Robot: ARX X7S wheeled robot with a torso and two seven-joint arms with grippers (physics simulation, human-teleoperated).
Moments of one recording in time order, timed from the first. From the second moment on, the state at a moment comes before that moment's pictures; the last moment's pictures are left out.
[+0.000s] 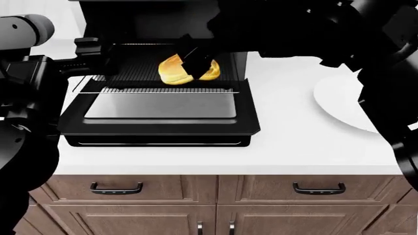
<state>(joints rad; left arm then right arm) -0.78 -0.51 0.03 0.57 -0.81 -0.81 -0.53 1.84 0.25 -1.11 0.44 1.18 1.02 -0.02</state>
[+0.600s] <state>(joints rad) -0.71 -0.62 -0.13 0.78 -1.21 -1.05 -0.78 1.70 0.53 -0.85 -0.13 1.82 1.09 0.78</state>
